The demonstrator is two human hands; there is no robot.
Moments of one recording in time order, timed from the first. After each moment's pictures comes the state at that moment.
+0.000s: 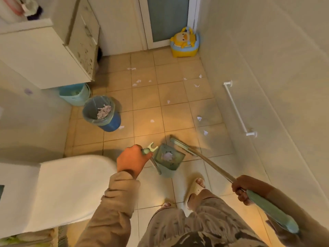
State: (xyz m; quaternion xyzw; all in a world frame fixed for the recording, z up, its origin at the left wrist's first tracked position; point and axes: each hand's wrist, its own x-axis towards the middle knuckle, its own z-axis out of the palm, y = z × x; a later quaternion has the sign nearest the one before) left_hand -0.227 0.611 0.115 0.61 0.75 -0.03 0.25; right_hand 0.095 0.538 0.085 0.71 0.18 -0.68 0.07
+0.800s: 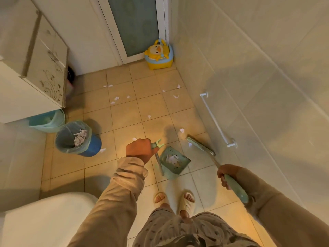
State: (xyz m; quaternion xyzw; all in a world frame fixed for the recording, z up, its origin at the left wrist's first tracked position) left_hand -0.088 0.756 0.117 0.76 0.62 -0.17 0.13; right_hand 0.175 0.627 0.086 0.73 0.07 -0.64 -0.22
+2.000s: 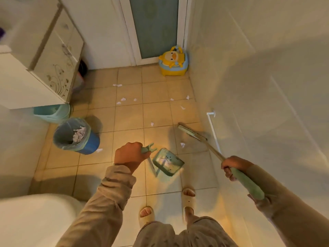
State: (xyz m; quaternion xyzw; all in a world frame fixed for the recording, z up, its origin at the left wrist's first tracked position) left_hand -0.057 0.834 0.113 0.68 0.70 -0.11 0.18; right_hand 0.257 0.801 0.103 0.73 0.22 -0.64 -0.06
